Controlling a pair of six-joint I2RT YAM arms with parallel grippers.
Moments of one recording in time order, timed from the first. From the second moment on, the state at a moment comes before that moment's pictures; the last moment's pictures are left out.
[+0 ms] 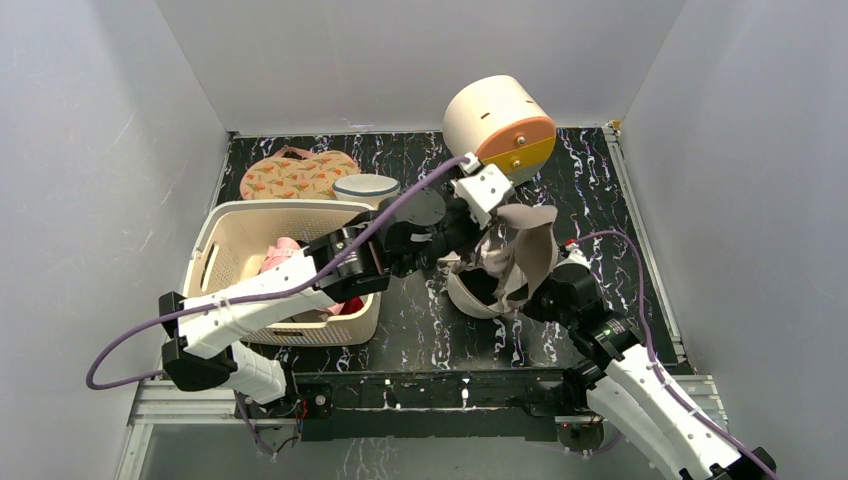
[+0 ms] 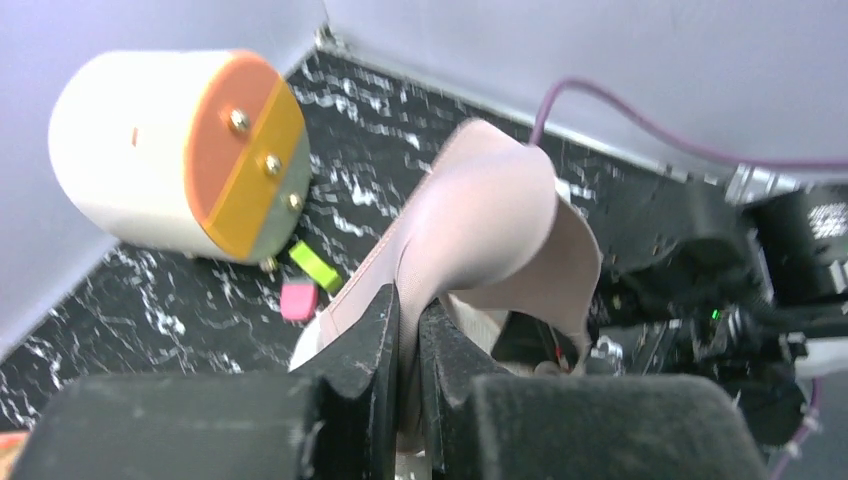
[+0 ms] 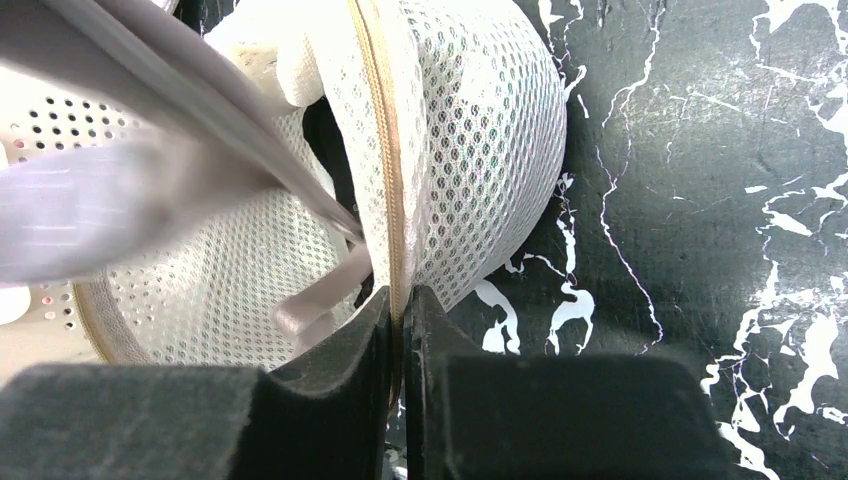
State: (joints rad) left arm -1.24 1.45 1.62 -0.43 -0.28 0.06; right arm 0.46 0.56 0.41 -0.50 0.00 0.82
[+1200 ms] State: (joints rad) left arm -1.20 1.04 1.50 -0.11 -1.33 0.83; right arm 0.46 0.57 0.41 -0.47 -0.04 0.81
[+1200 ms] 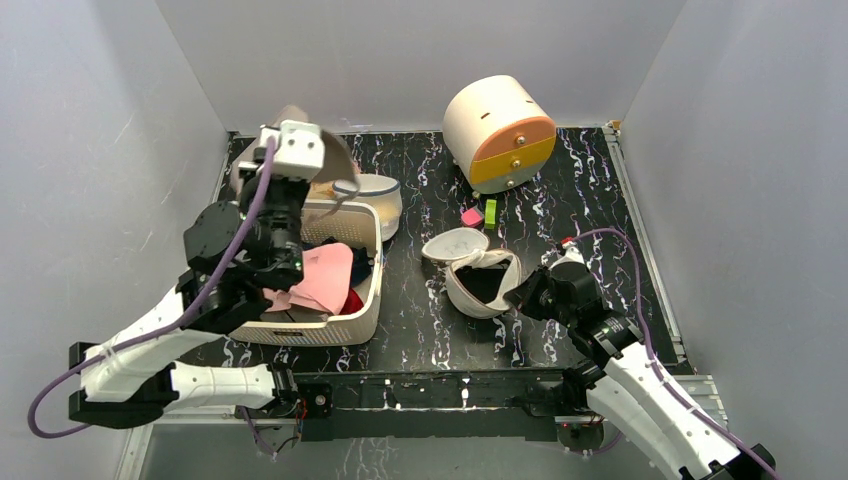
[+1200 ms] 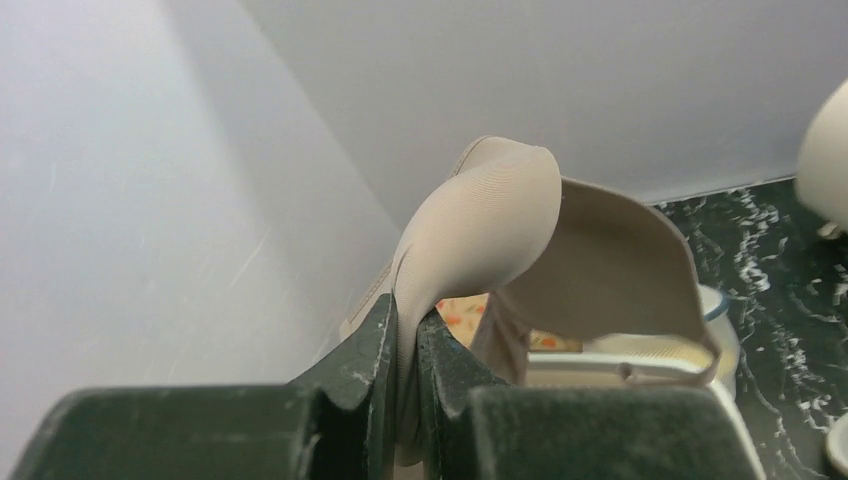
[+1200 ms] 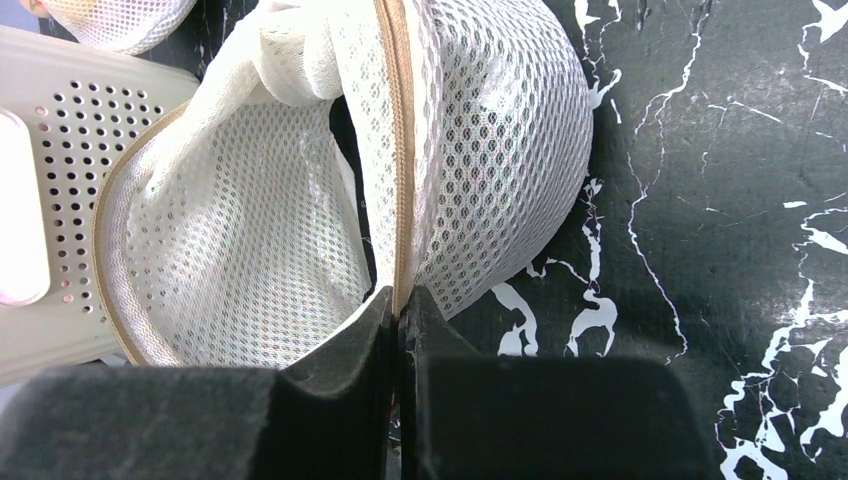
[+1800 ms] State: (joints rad) left arm -0.68 1.23 1.21 -0.86 -0.90 -0.12; right arm 0.46 0.58 0.41 -0.45 -0.06 0.79
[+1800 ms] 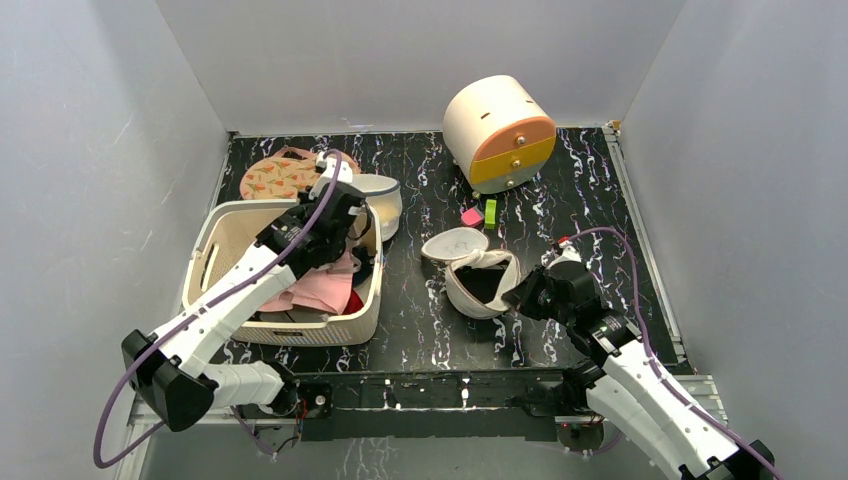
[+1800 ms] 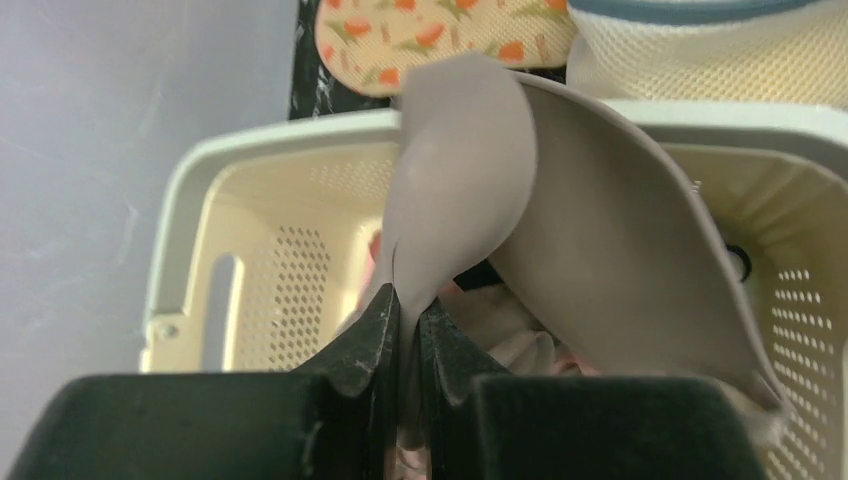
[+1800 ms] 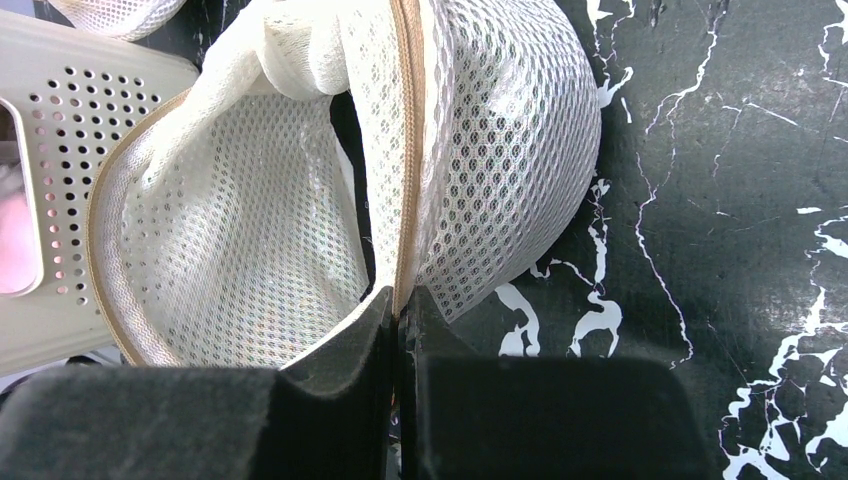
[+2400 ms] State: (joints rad) left arm -0.52 1.10 0.93 -1.00 -0.74 -0.67; right arm 0.46 0.62 0.41 -0.43 -0.07 0.79
